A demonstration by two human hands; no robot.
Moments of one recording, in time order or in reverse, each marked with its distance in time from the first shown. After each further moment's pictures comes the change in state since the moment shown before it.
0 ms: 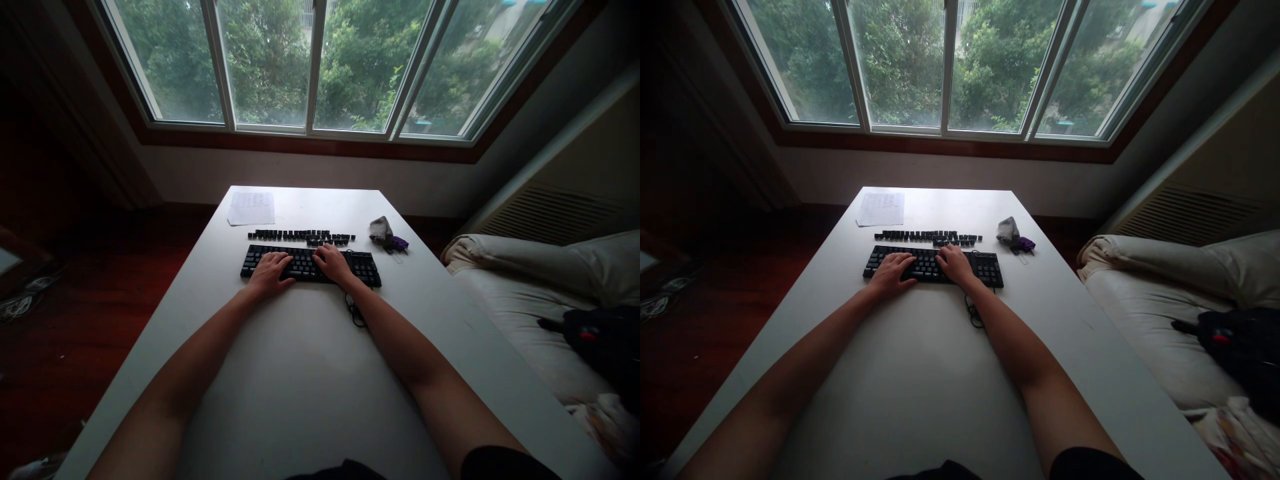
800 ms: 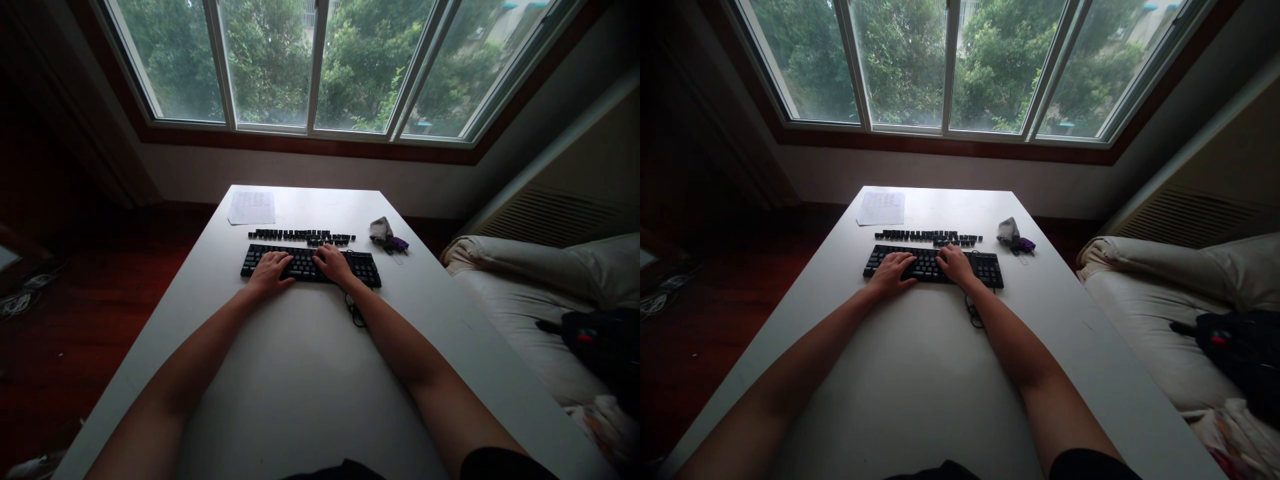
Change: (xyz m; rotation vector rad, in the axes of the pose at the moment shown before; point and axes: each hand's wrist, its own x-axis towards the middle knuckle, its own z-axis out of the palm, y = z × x) left_hand 0.000 -0.001 0.001 -0.014 0.007 -0.005; right_hand -0.001 -0.002 -0.001 -0.001 0.000 -0.009
